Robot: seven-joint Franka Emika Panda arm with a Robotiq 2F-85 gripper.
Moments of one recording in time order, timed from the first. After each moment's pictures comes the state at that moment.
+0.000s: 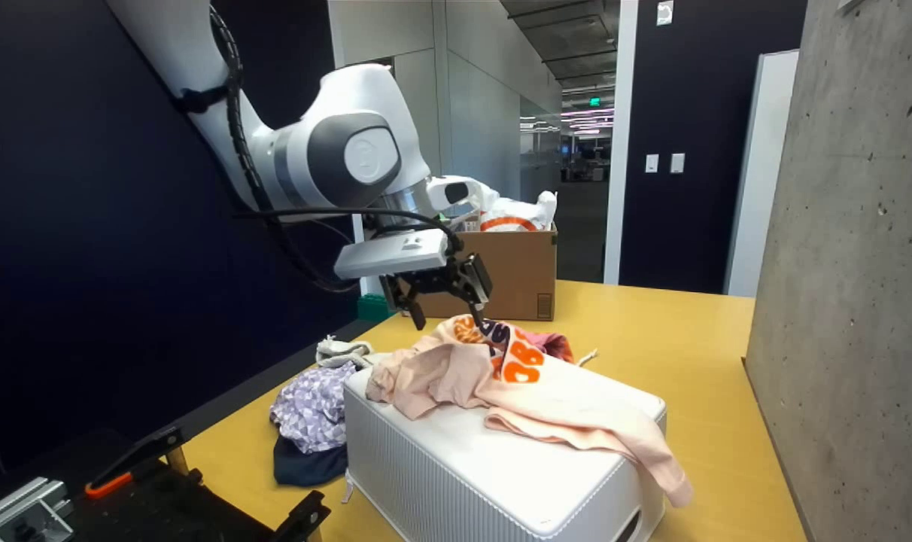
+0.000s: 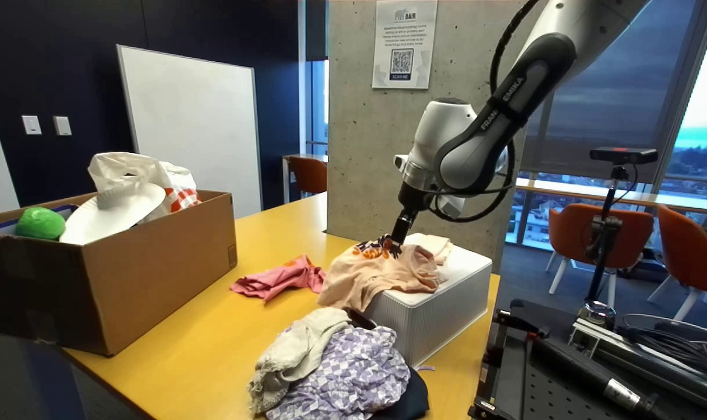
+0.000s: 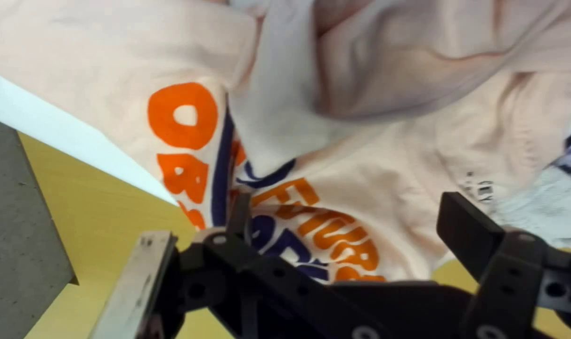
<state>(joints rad) -0.16 0.37 -0.05 -2.23 -0.23 2.92 -0.20</state>
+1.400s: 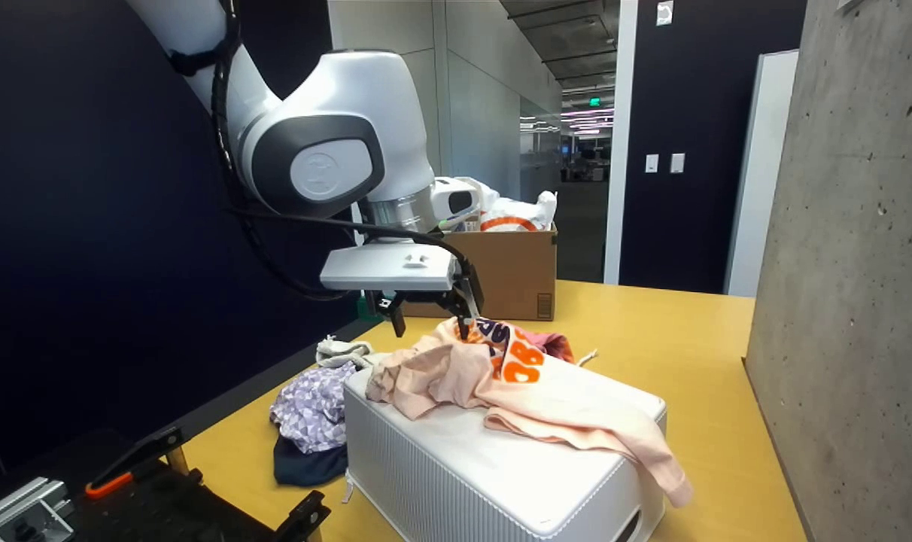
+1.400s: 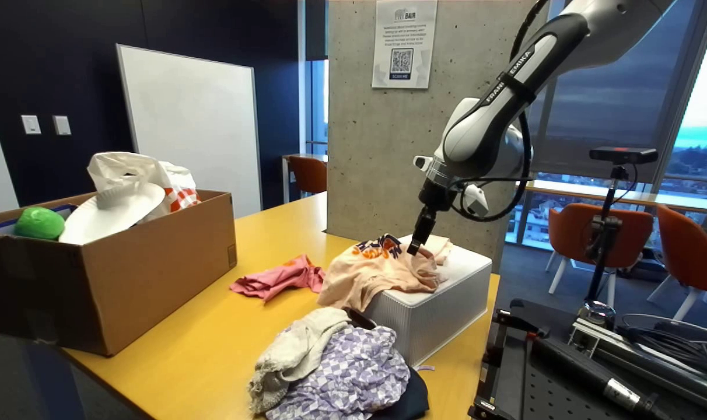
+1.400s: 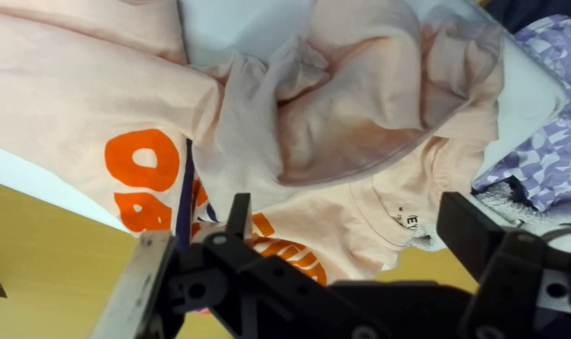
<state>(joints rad) -0.51 0.30 0.28 -2.35 0.15 2.93 -0.69</state>
